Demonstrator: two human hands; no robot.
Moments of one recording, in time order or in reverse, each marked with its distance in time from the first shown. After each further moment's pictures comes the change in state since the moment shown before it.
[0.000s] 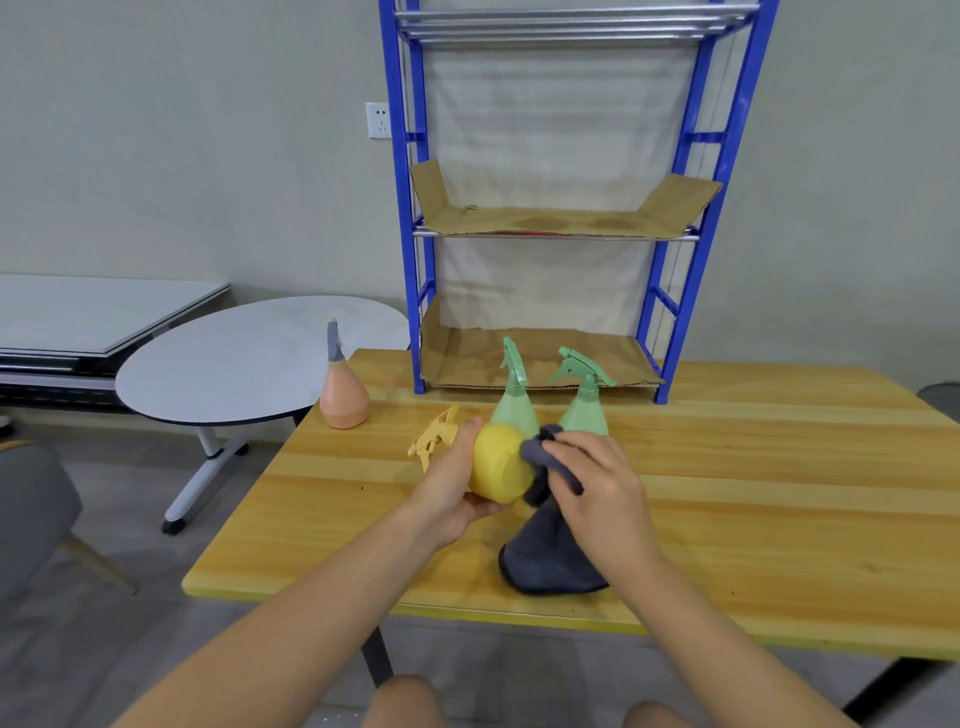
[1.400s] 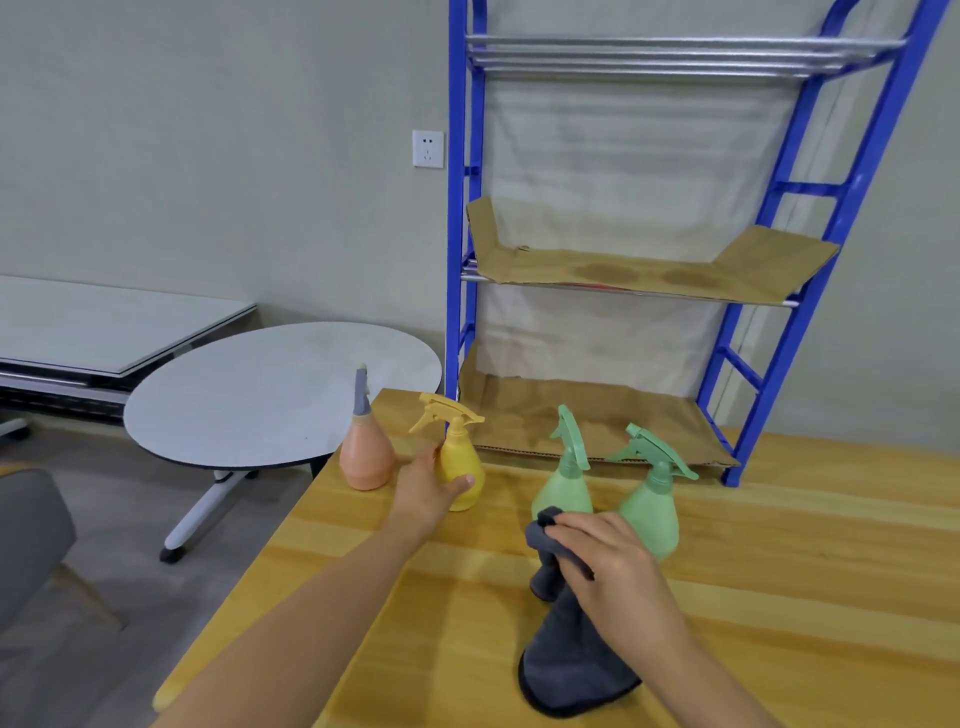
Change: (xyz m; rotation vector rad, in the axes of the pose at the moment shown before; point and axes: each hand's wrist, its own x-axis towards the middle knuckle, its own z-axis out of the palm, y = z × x) left_hand 0.171 0.063 -0.103 0.971 0.293 0.538; right_hand 0.039 0.026 0.078 -0.031 -0.302 -0.055
